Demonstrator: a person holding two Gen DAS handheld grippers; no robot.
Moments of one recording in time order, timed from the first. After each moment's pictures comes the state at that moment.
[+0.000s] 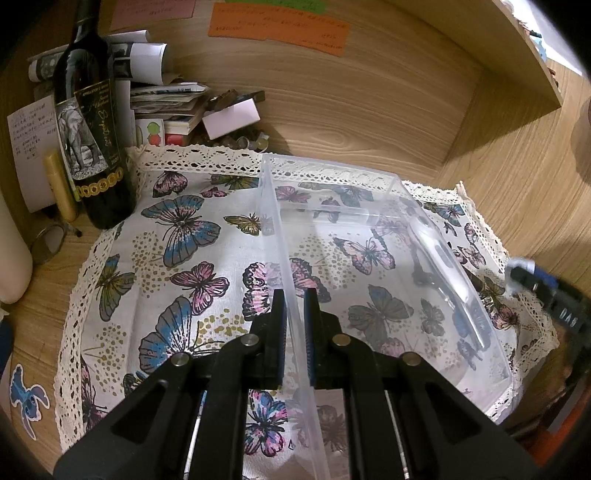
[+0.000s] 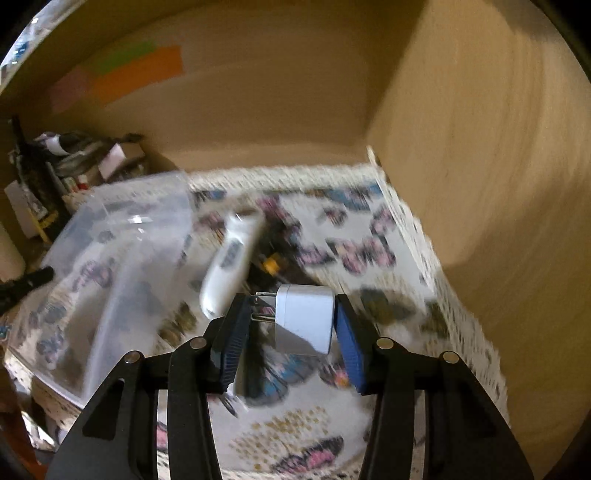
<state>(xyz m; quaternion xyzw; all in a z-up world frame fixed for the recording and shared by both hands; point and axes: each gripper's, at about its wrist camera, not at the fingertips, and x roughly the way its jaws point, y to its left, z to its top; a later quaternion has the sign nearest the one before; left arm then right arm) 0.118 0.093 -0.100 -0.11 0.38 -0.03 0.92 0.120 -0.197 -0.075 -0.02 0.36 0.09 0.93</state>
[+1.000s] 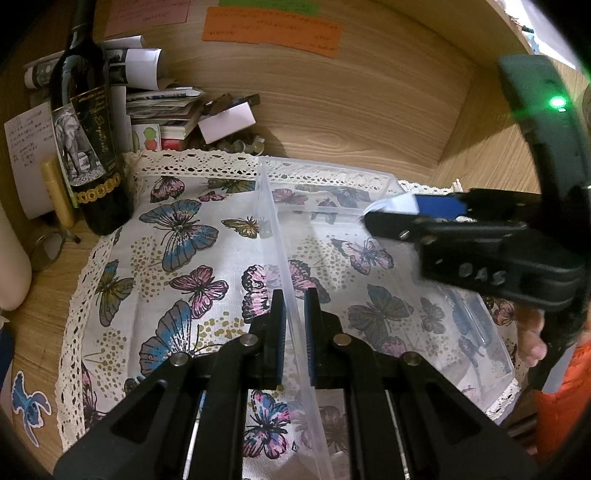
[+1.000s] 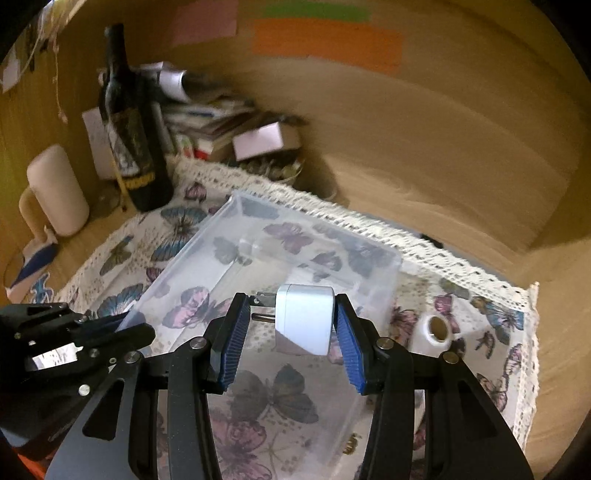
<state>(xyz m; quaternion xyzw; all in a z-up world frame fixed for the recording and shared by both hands) 0.115 0.094 -0.104 -0.10 0.37 -0.03 0.92 0.175 -0.029 -0.071 -0.16 0.39 0.28 0.86</state>
